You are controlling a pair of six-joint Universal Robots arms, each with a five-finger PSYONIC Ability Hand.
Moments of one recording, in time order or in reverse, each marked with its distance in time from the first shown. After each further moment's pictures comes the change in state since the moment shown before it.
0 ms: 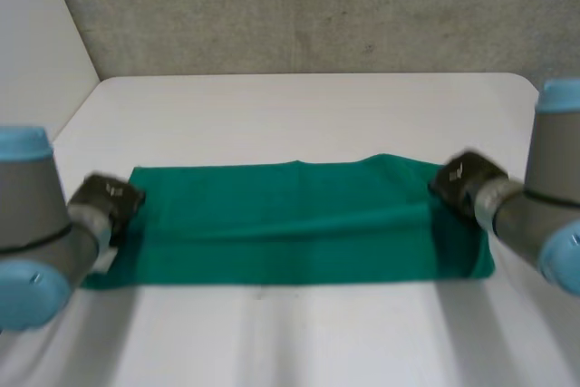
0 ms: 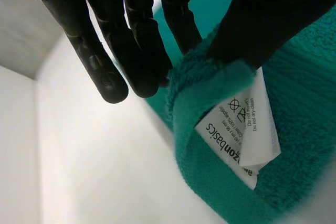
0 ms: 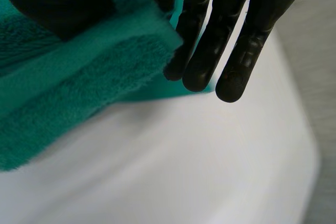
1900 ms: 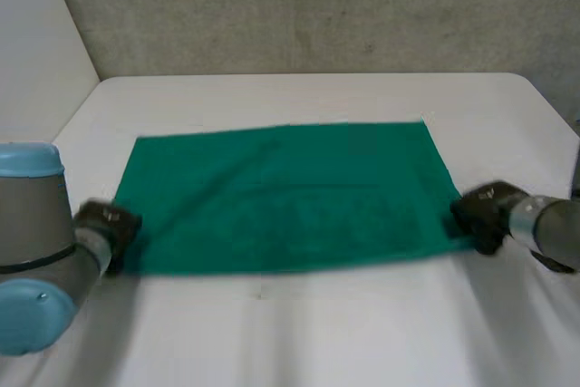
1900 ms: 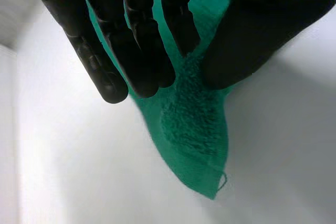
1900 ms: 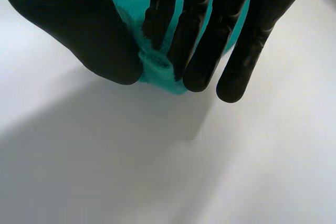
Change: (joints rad) left arm -0.020 -0.009 -0.059 0.021 -0.066 -0.039; right arm -0.176 0.069 0.030 0.031 -0.170 0.266; left_hand 0.000 0.001 0.000 0.000 0.000; right_hand 0.001 0.006 0.005 -0.001 -0.015
